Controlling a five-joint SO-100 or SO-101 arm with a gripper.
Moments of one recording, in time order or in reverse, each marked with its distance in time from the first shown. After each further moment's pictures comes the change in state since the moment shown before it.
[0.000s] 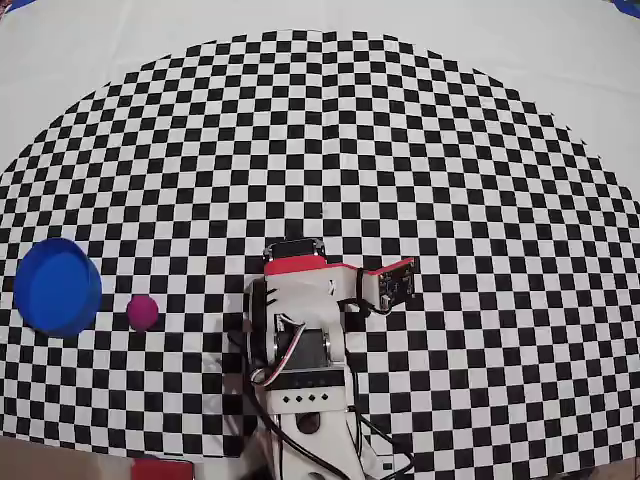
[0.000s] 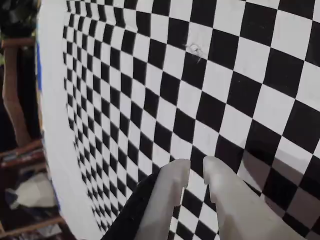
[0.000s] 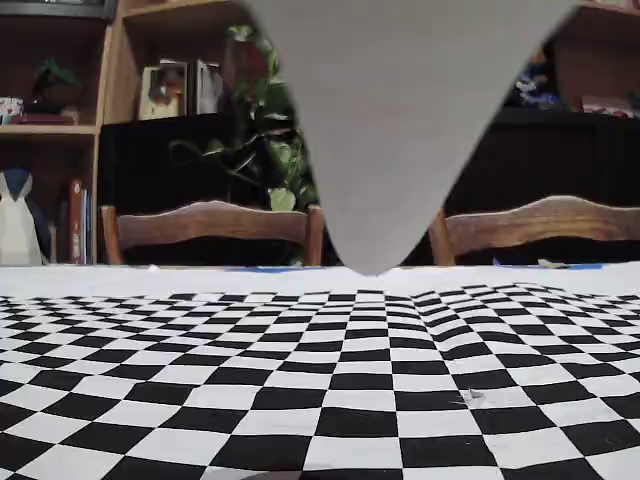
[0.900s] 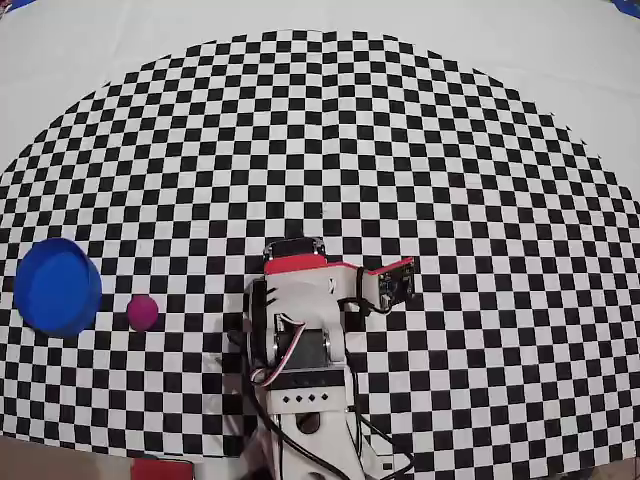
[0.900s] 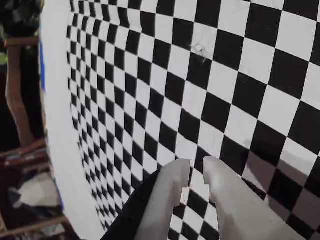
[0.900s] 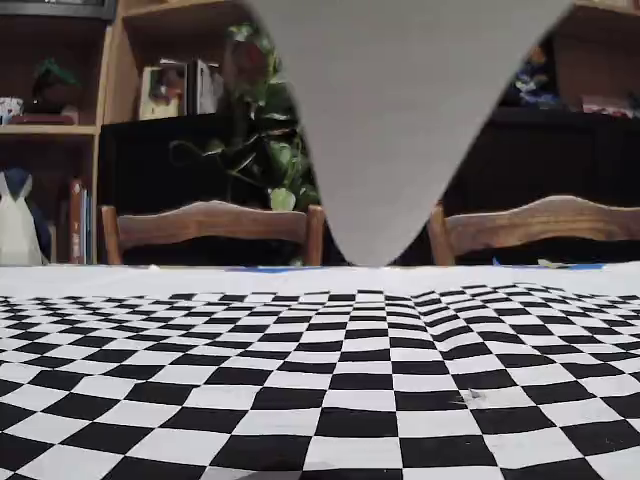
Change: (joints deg) arm 0.0 -0.2 0.0 -2.1 0.0
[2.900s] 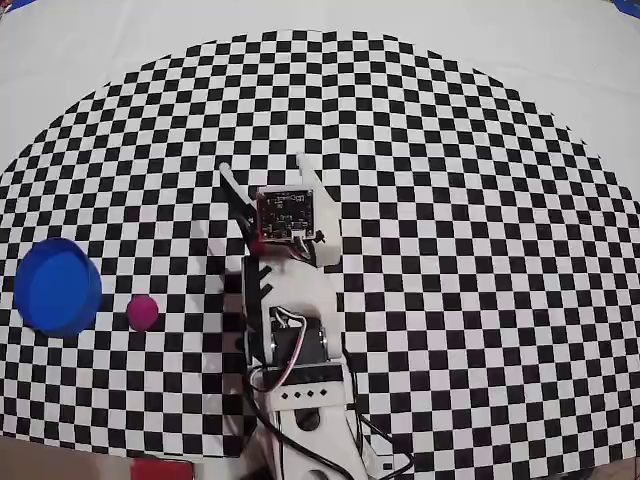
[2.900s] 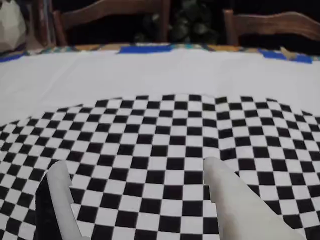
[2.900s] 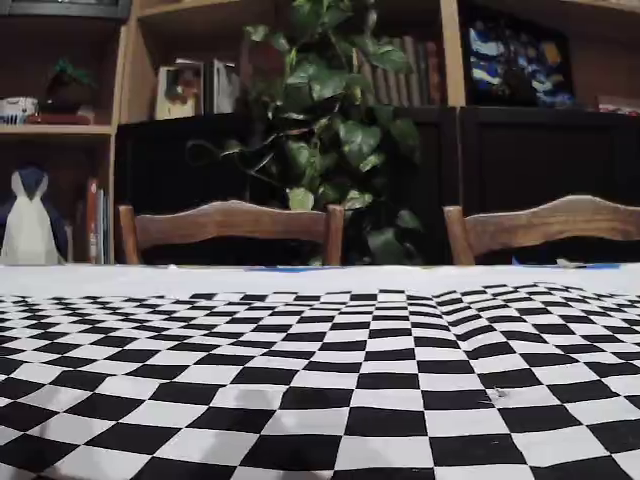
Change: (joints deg) arm -2.0 -3.0 0.0 -32.2 -84.6
